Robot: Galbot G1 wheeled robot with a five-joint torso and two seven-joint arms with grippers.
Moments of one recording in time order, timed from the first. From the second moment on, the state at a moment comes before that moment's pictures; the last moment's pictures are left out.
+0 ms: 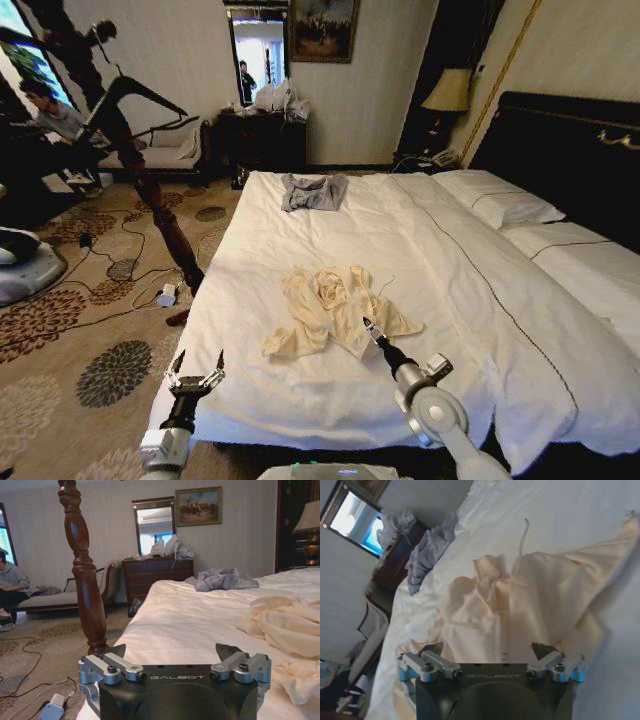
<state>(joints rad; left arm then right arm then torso) 1.88 -1.45 -0.70 -2.11 -0.13 -0.18 0.03 -1.44 1.15 0.38 2.07 1.35 -0.09 0.43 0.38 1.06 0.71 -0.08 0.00</state>
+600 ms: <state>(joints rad) 1.87 -1.45 -0.70 -2.09 -0.14 -0.19 0.02 -1.41 1.11 0.36 2.01 1.26 -0.08 0.23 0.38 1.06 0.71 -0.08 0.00</state>
